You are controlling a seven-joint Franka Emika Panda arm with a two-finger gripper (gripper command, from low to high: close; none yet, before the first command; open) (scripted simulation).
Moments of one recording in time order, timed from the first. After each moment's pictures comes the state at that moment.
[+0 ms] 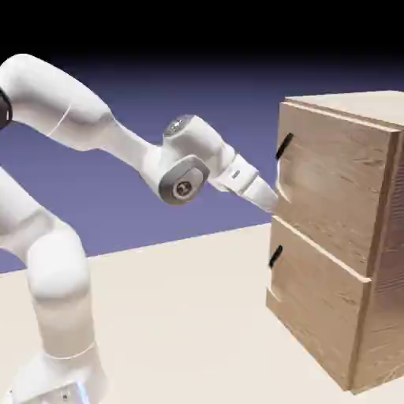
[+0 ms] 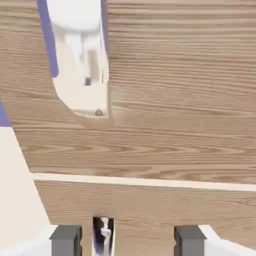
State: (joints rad) arm 0.10 -0.49 -0.08 -2.80 0.12 3.02 0.67
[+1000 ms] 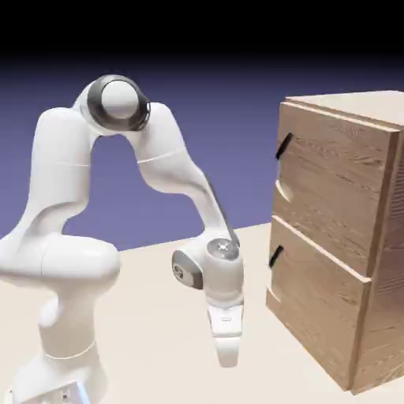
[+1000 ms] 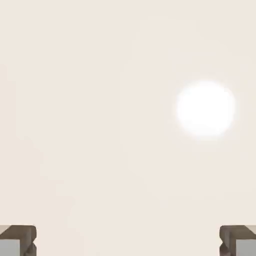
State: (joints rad) arm 1.09 0.45 -1.02 -2.74 1.42 2.79 -0.07
